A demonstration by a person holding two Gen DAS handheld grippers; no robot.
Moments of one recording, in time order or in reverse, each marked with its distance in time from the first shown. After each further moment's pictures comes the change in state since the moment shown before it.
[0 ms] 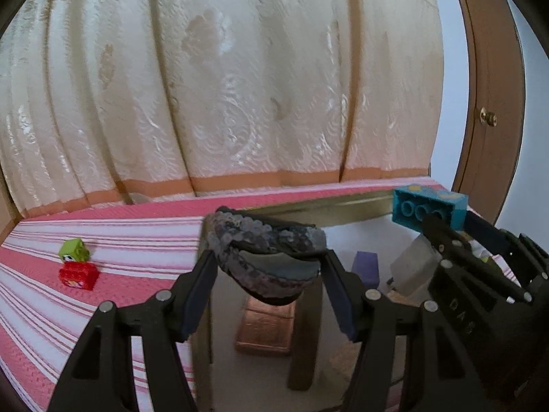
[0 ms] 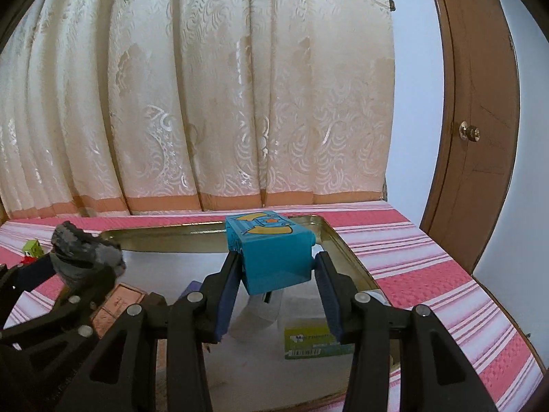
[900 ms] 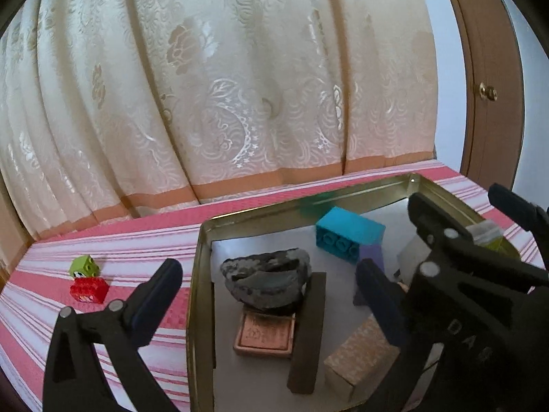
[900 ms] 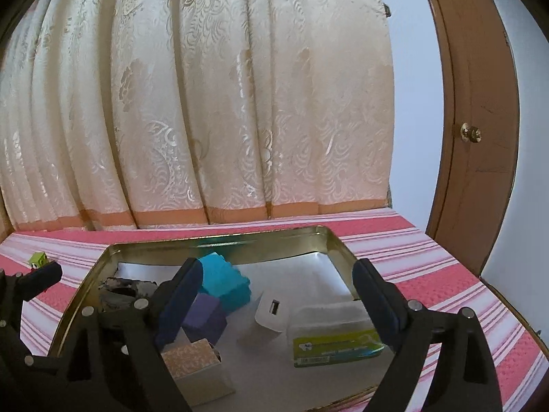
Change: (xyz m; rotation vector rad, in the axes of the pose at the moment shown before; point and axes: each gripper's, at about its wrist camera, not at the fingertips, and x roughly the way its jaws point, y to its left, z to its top) left arm -0.001 -0.006 -0.001 0.079 -0.021 0.052; right arm -0.008 0.001 0.002 0.041 -0.065 0.026
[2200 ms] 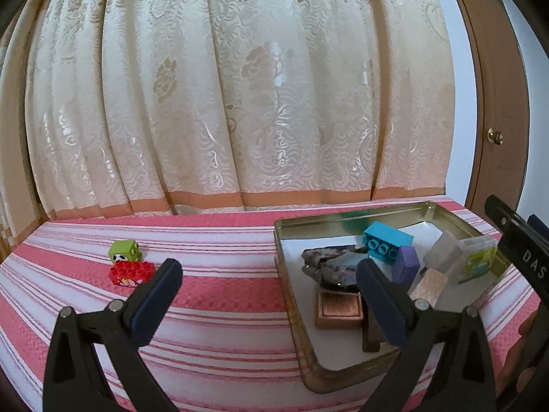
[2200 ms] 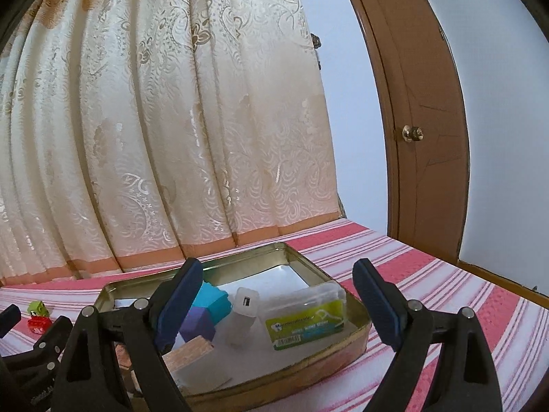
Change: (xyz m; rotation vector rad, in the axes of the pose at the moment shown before) left arm -0.043 0.075 -0.027 -0.121 -0.118 0.012; right arm -0.055 -0.007 -0.014 0.165 -0.152 -0.152
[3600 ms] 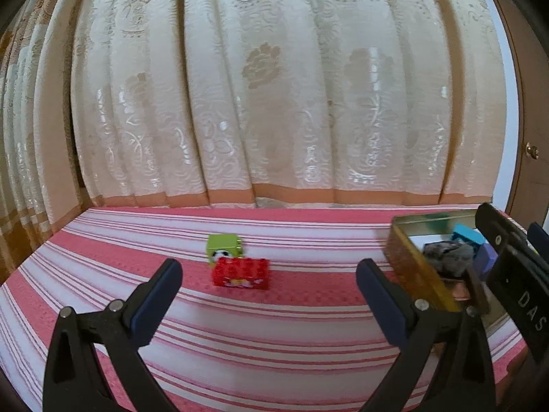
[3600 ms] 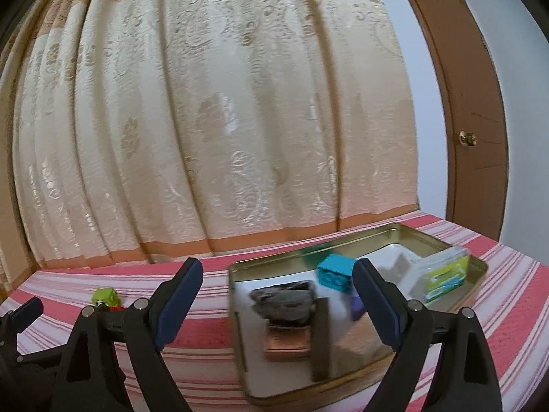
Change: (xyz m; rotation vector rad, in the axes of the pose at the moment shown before) left arm -0.003 0.124 -0.007 -0.055 0.007 0.144; right arm -0.036 0.150 -0.028 -0.048 0.015 0.161
